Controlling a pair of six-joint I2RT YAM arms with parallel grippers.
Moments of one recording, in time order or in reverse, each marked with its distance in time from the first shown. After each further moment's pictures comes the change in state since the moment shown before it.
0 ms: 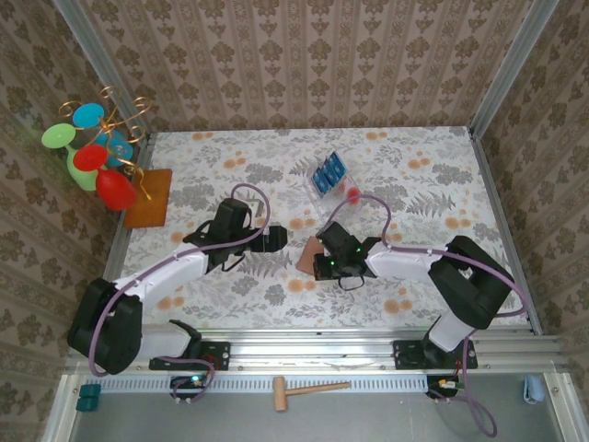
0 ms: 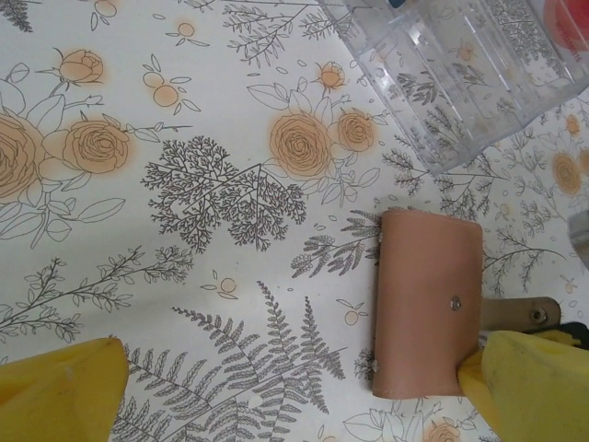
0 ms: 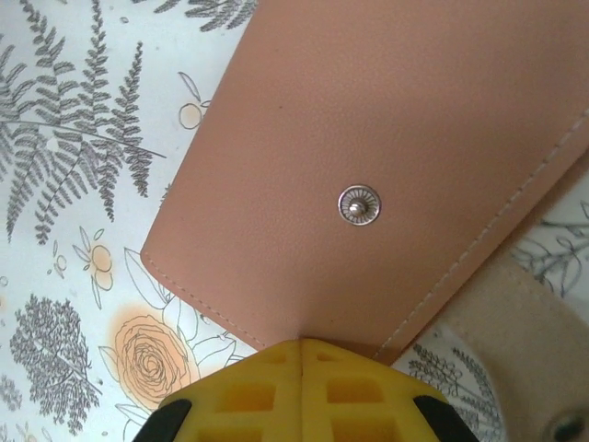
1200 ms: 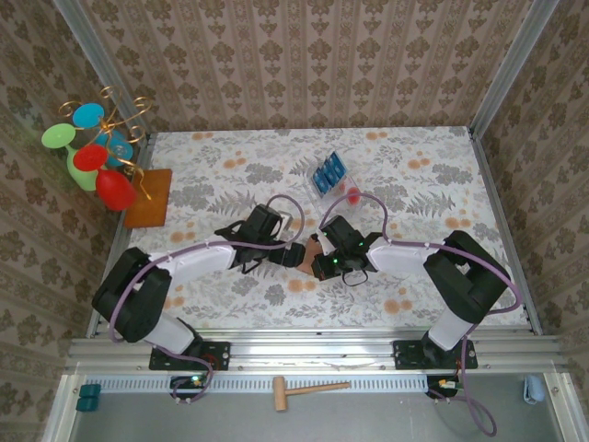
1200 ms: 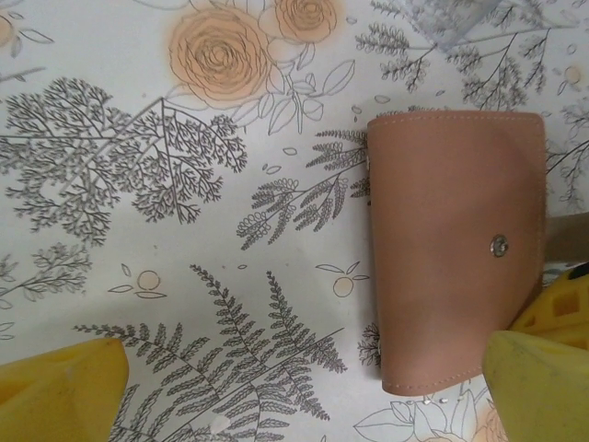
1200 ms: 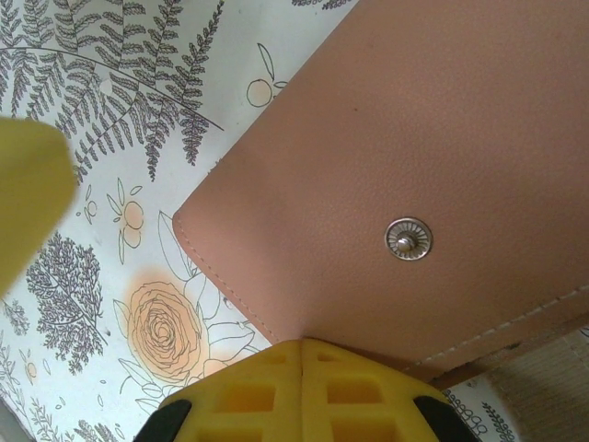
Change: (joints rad) left arm -0.170 0.239 0.092 -0.033 -0.097 0.153; right arm -0.050 0.030 0.006 0.021 -0.148 -0.212
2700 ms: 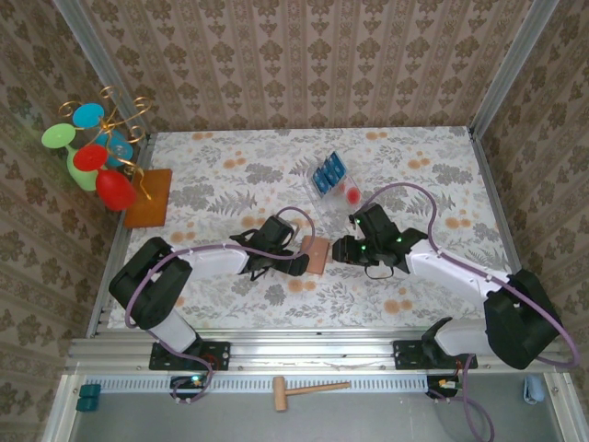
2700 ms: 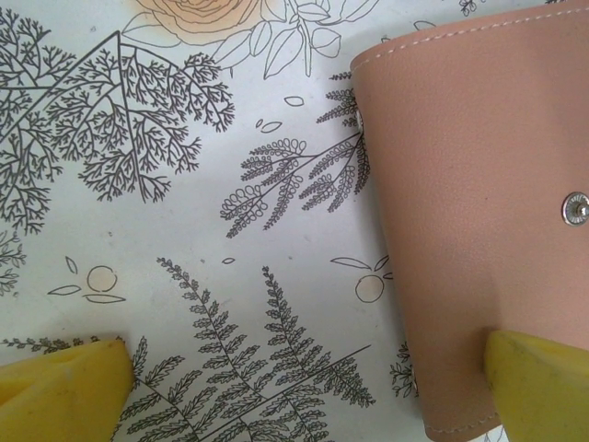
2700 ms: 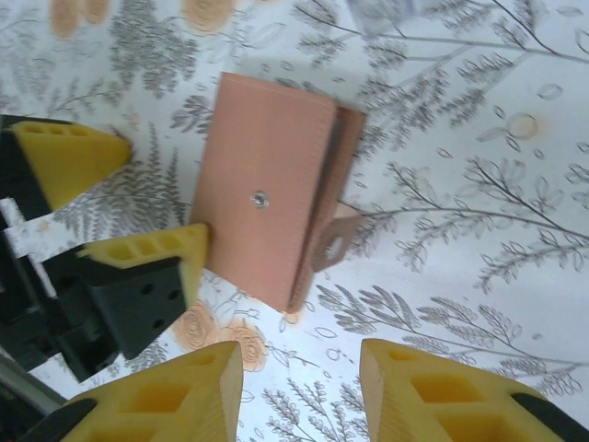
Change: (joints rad) left arm -0.067 0.102 -0.030 0.084 -0.110 -0.011; right arm -0.135 -0.344 -0.042 -0.224 0.088 0.245
